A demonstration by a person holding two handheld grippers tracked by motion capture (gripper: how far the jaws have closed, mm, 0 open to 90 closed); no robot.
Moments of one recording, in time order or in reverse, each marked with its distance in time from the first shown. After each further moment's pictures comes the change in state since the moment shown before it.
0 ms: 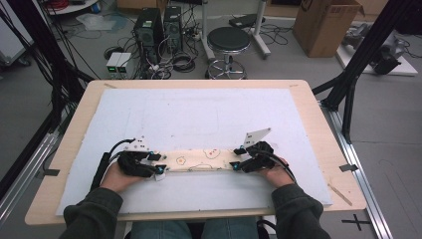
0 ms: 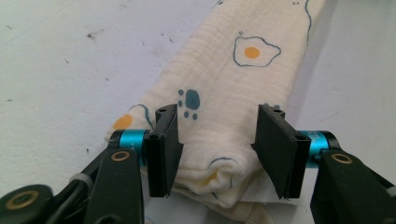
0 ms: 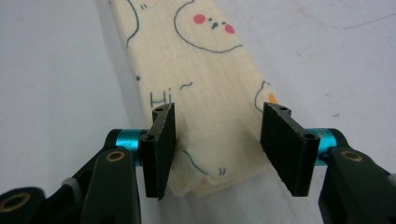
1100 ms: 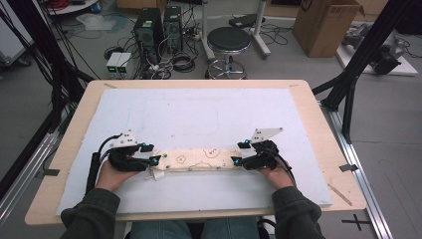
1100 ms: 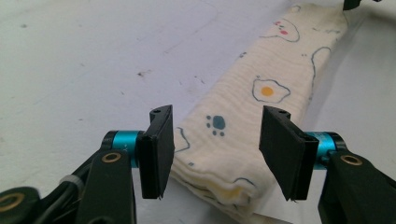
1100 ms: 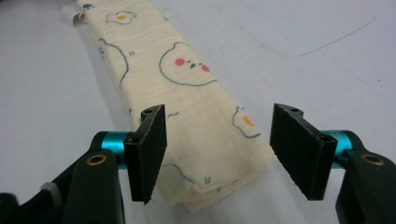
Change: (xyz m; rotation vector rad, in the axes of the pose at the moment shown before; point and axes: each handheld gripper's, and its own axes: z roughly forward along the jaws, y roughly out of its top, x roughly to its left) left arm 0.008 0.002 -0.025 -0.171 0.097 -0.076; right arm 0.000 -0.001 -0.015 -0.158 -0.069 0.120
